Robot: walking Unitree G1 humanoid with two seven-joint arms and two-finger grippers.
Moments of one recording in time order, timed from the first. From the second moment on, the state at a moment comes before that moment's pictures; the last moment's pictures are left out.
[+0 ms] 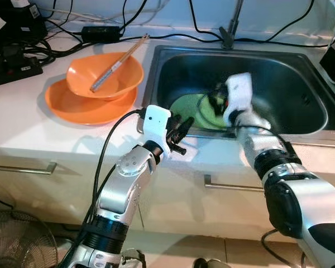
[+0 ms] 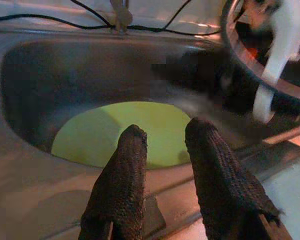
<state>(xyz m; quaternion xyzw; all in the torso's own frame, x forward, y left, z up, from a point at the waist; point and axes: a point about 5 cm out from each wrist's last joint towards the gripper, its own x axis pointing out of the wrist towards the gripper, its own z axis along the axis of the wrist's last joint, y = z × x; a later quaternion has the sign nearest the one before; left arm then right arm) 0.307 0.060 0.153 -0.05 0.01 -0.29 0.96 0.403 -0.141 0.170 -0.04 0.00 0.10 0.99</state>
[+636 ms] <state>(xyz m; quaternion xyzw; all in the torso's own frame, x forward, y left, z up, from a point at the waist) 0.319 0.080 0.155 -0.01 -0.05 -0.19 0.98 0.340 -0.153 0.151 0.00 -0.15 0.09 0.98</state>
